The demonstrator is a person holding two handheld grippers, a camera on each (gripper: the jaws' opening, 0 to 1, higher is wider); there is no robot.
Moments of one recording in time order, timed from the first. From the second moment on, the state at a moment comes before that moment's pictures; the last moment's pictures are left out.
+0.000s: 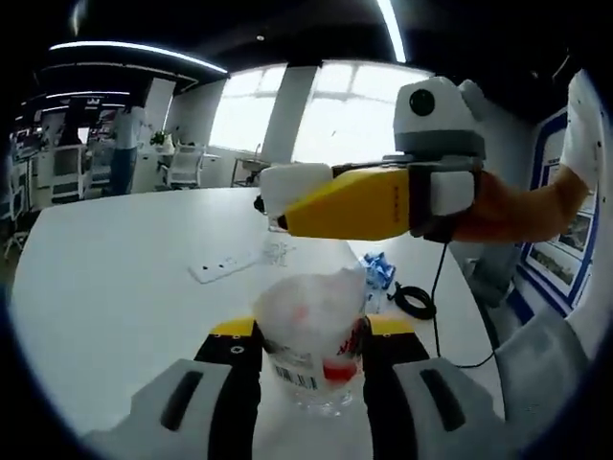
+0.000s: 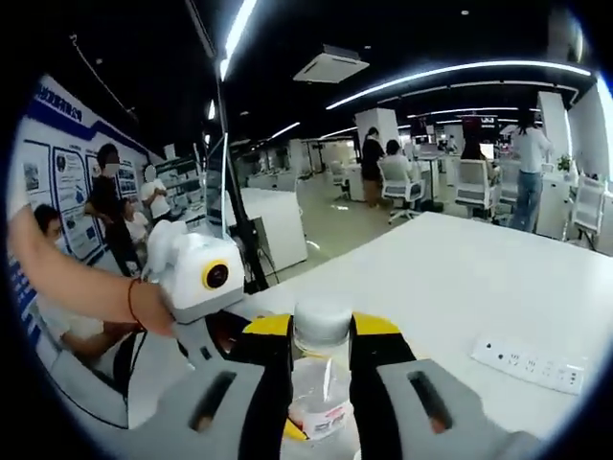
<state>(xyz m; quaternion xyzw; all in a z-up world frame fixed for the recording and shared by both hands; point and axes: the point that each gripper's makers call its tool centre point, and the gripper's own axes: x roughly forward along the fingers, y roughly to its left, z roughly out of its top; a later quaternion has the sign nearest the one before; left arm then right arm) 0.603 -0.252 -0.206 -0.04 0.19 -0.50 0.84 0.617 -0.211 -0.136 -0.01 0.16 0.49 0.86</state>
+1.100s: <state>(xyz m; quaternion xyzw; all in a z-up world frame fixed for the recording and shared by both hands) 0.613 -0.264 -0.247 0.04 0.19 -0.52 0.83 0.616 -0.227 -0.173 -0.11 0.09 0.45 0.88</state>
